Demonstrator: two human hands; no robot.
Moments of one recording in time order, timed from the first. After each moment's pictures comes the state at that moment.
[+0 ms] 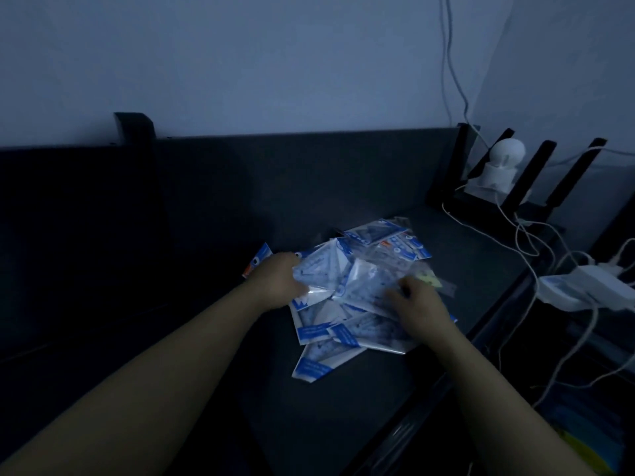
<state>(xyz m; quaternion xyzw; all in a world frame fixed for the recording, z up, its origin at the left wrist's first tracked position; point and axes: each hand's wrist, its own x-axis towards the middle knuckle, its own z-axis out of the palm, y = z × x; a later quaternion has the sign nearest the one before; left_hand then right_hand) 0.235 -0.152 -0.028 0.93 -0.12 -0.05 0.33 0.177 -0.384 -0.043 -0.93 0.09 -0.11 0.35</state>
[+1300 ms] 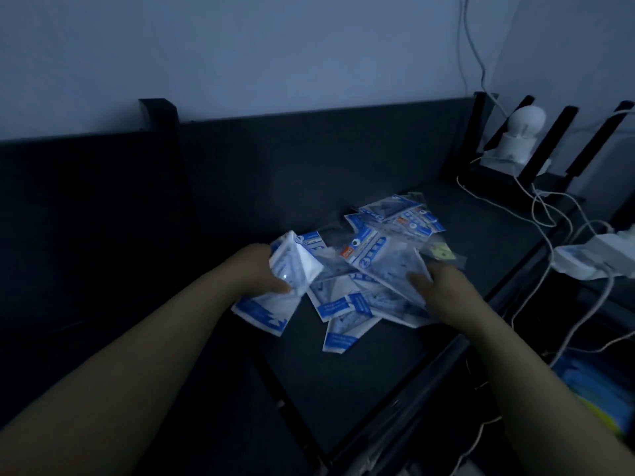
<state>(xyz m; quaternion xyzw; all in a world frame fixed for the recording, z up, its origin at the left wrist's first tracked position) 0.202 -0.094 -0.021 0.96 -0.08 -0.09 0.26 0.145 -0.387 -0.030 -0.96 0.06 -0.07 0.26</state>
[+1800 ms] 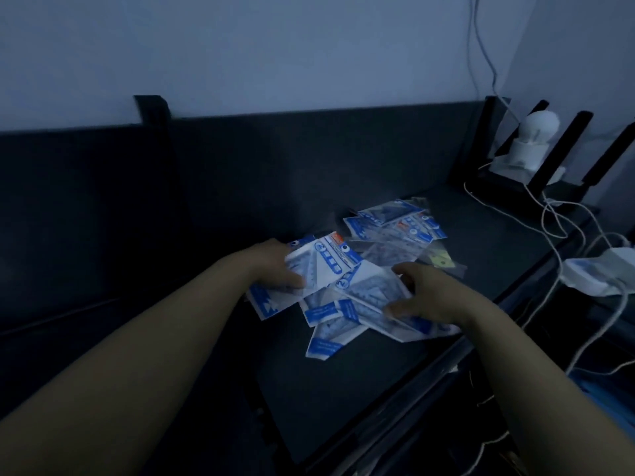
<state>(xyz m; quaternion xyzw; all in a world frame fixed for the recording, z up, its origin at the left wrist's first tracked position) 0.229 -0.127 -0.017 0.97 -0.11 -0.15 0.18 0.168 -0.401 -0.019 -0.96 -0.03 0.11 0.25</state>
